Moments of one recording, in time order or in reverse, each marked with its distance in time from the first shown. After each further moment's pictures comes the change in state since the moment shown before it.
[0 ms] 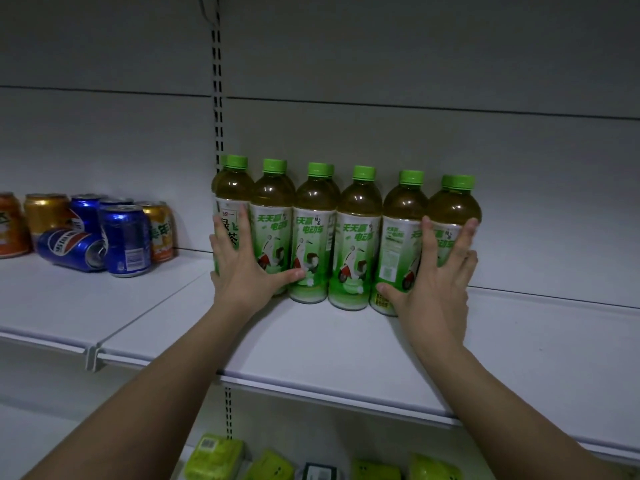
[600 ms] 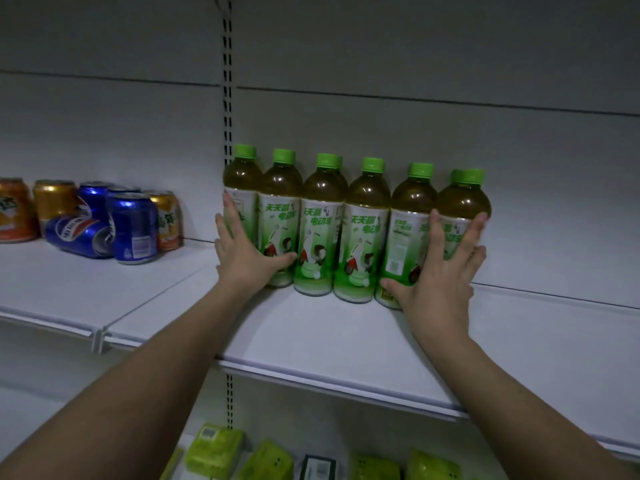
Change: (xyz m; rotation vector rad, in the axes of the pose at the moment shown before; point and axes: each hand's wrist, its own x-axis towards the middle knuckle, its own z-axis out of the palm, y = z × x) left_hand 0.019 0.000 0.003 -0.161 0.069 -0.116; right_hand 0.005 -0.002 0.003 0.004 -0.029 0.015
